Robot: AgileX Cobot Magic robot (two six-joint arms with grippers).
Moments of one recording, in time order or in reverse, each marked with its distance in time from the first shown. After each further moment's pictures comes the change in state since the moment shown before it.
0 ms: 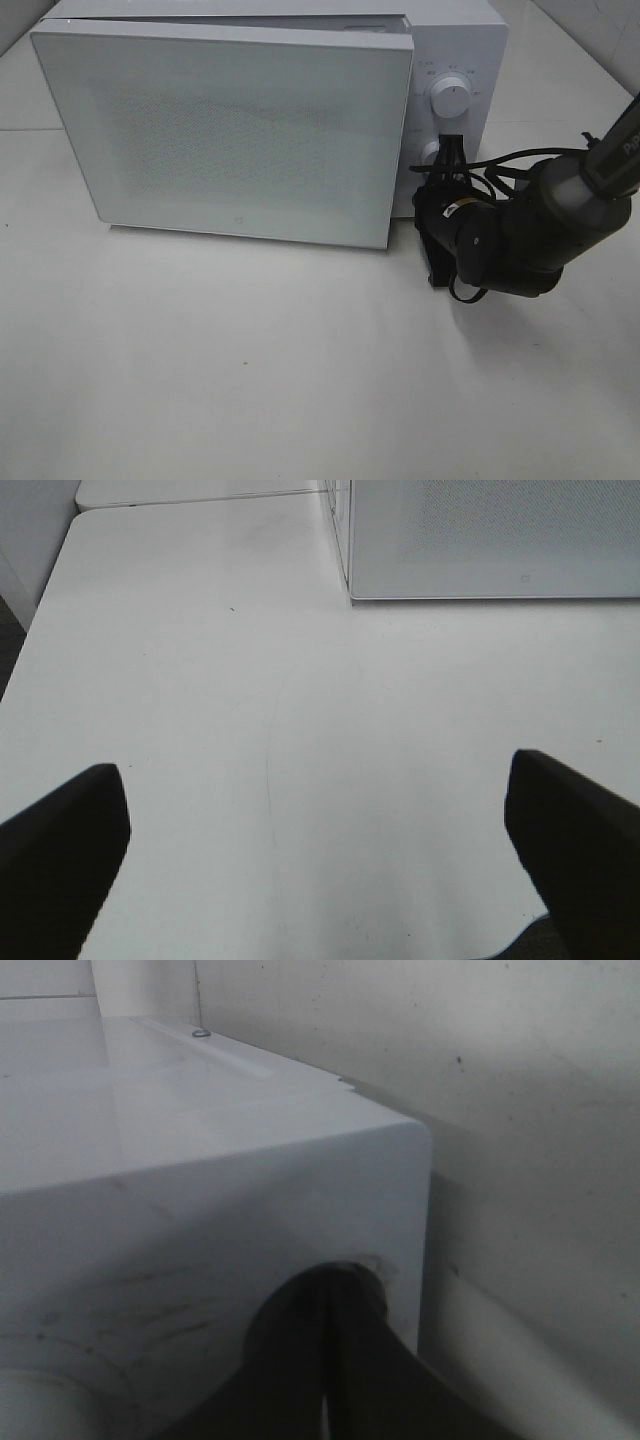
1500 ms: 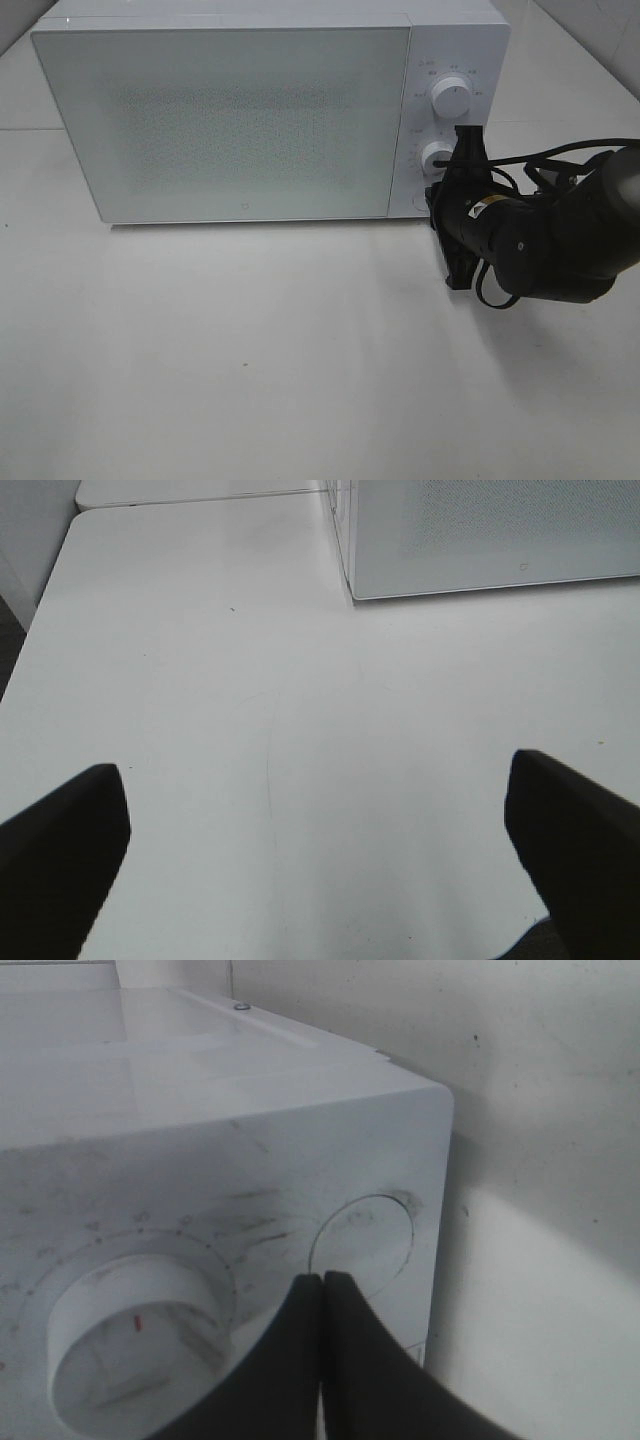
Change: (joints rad) left arm 0.000 0.000 0.000 -0.001 0.000 0.000; right arm 0.010 -0.148 0.154 -0.082 0.019 0.034
